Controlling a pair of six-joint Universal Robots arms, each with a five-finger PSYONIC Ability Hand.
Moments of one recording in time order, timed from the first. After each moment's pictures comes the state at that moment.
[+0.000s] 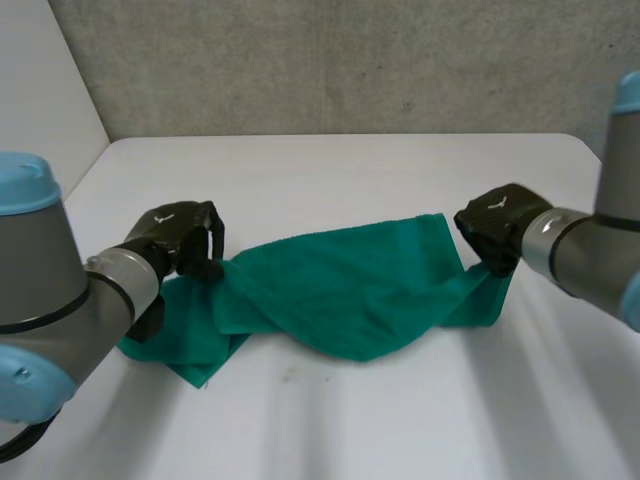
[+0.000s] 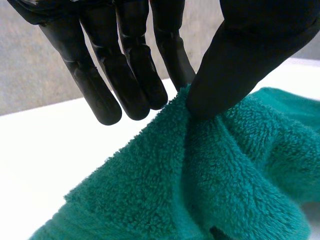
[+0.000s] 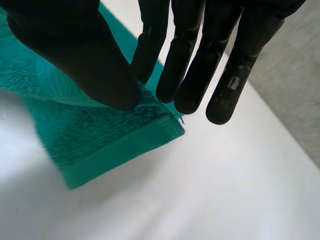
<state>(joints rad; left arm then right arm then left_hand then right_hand) 4.33 -1.87 -1.58 3.12 -1.51 3.08 1.91 -1.12 1.23 0.41 1.48 2.52 1.14 1.20 1.19 1.20 0.95 0.97 1.18 1.18 1.19 0.99</state>
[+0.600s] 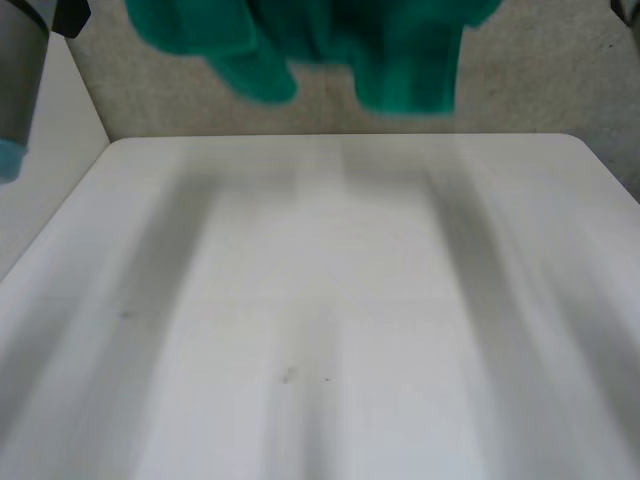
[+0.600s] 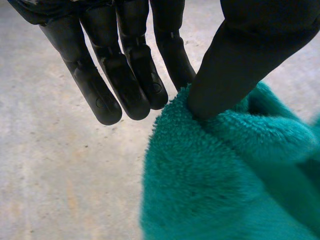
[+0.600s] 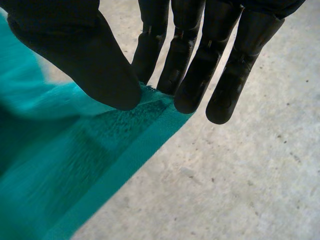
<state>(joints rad) 4.33 -1.79 -0.98 3.37 -1.53 3.13 1.91 -1.28 0.86 -0.12 1.49 2.89 1.14 1.20 1.19 1.20 0.95 0.97 1.19 1.18 1.19 0.99</state>
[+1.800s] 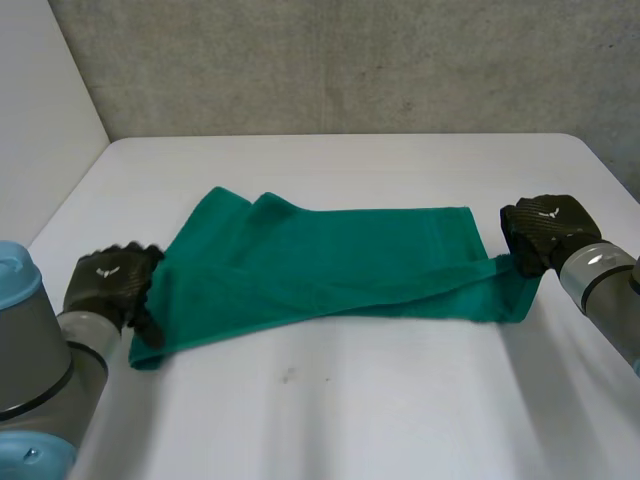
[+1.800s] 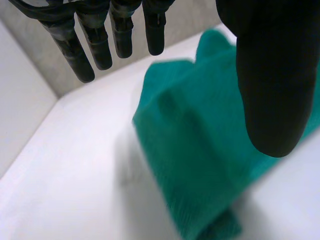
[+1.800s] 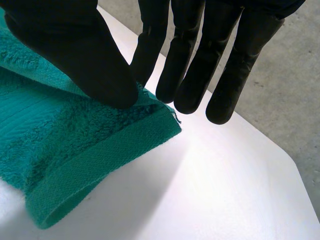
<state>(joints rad) 4.39 -1.77 -1.93 3.35 -1.76 3.28 1.73 -1.22 1.64 -0.12 1.40 2.72 0.26 0.24 0.25 0.25 0.06 0.97 1.19 1.18 1.19 0.99</state>
